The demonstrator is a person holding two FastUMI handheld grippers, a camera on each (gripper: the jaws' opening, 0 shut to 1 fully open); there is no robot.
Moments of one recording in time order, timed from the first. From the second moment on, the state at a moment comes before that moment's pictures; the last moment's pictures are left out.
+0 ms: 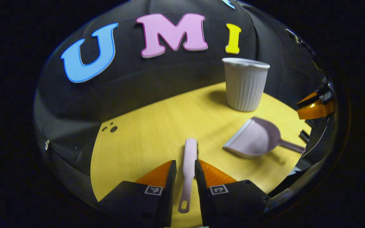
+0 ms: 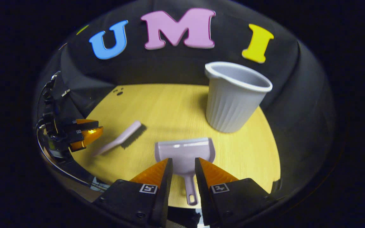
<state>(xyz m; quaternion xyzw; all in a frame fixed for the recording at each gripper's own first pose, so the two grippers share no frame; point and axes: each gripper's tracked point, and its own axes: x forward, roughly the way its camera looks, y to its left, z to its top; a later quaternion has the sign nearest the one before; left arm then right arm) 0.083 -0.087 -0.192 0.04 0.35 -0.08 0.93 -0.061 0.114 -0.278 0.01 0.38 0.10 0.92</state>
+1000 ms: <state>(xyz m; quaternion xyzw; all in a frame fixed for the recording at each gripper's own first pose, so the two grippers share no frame) 0.129 -0.095 -0.013 -0.02 0.16 -0.02 0.99 0.001 0.103 -0.144 0.02 0.20 0.13 0.97</state>
